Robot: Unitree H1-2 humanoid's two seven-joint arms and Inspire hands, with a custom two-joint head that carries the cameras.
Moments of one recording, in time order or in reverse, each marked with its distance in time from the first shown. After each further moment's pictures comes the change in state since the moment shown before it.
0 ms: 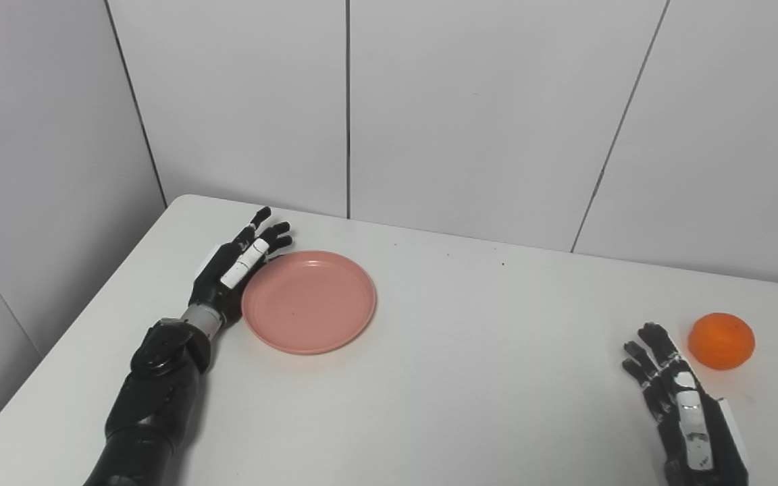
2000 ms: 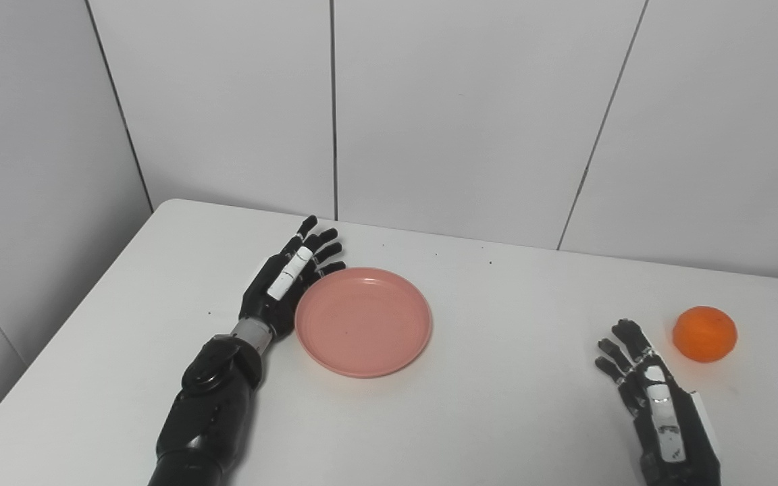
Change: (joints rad) left arm 0.024 -0.171 -0.042 -0.120 -0.061 0.089 0.036; right arm 0.012 0.027 0.019 -0.024 -0.024 0.017 -0.024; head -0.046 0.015
